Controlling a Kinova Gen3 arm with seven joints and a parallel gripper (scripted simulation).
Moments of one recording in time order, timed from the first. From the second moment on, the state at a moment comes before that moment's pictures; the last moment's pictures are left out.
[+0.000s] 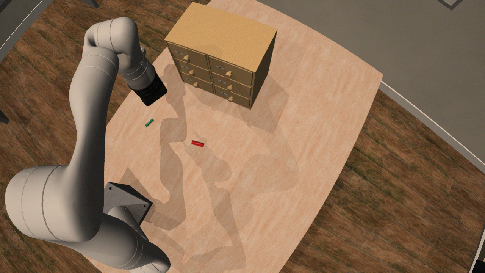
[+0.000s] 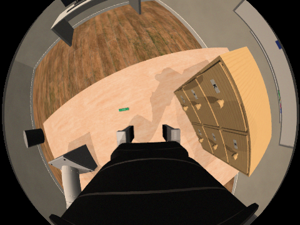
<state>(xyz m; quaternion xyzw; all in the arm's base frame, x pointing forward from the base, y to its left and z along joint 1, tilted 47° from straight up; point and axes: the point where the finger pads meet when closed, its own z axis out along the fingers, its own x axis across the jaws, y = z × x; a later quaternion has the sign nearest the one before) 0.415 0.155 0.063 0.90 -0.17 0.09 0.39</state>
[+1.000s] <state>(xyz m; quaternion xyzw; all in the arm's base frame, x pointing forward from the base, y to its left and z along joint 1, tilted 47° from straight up) 0.401 0.153 0.079 0.89 0.22 -0.08 0.39</state>
